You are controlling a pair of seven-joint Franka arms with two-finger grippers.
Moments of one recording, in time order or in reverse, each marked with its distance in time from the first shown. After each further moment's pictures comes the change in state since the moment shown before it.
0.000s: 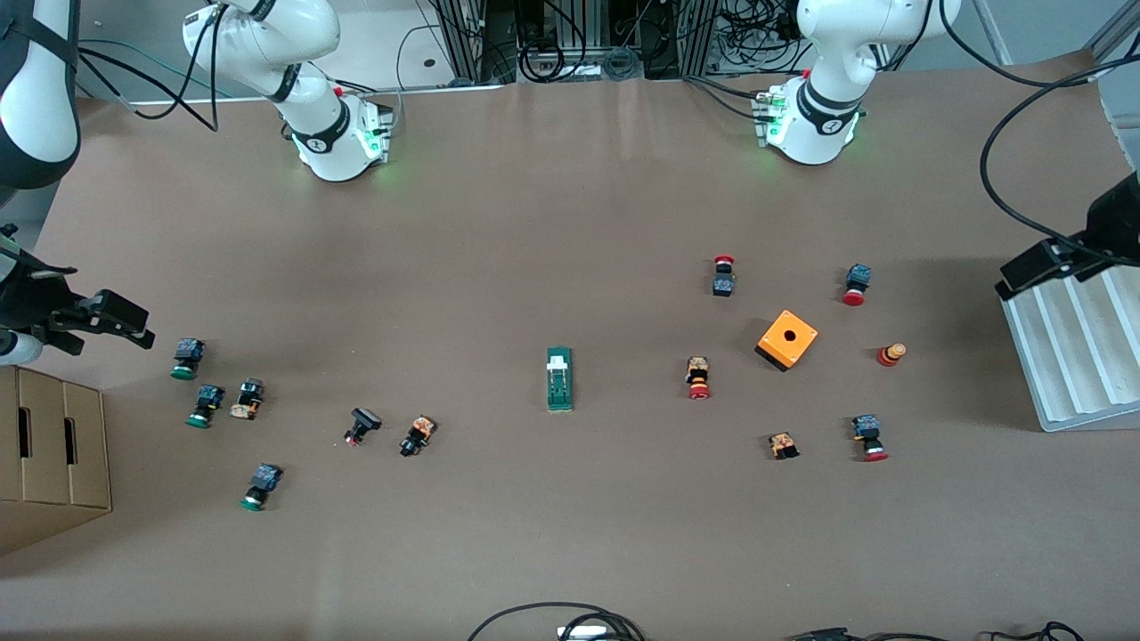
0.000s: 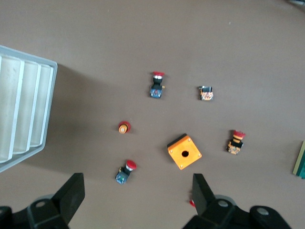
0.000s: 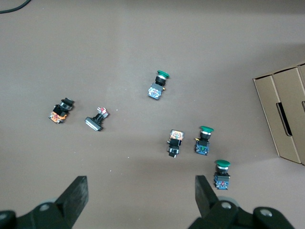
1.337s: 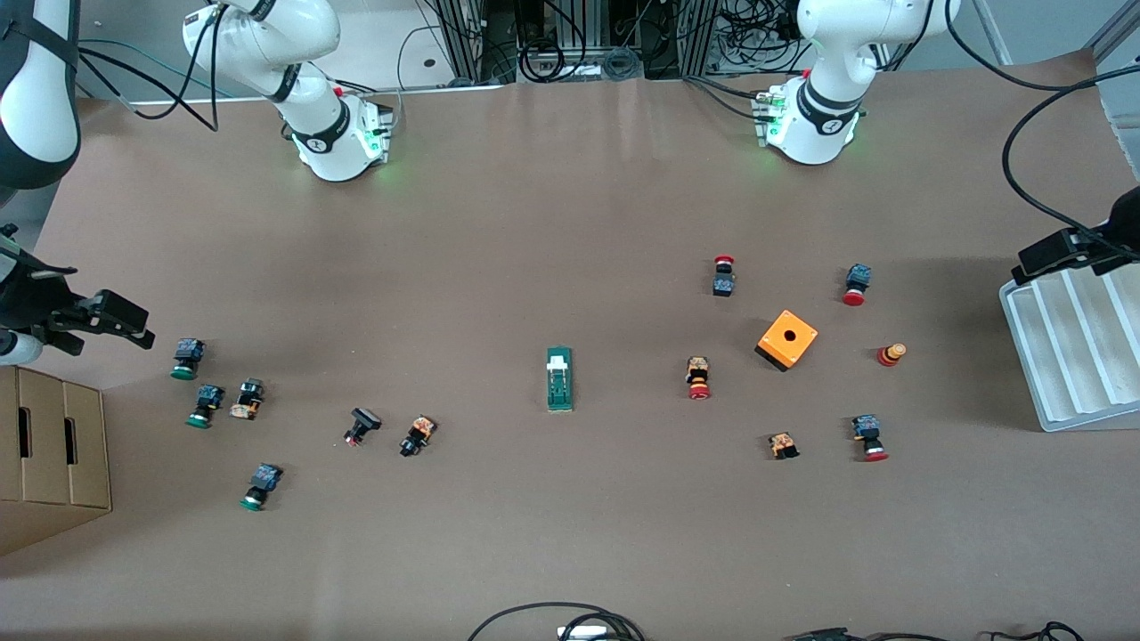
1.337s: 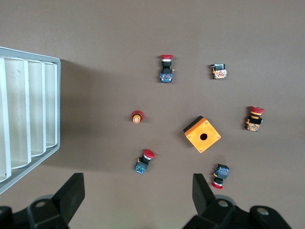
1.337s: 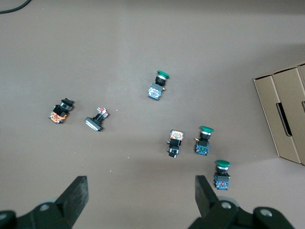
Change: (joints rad) left arm 0.040 0.018 0.022 -0.006 -0.003 -0.039 0.187; right arm 0.000 0.000 0.000 0.000 0.000 0.001 0.000
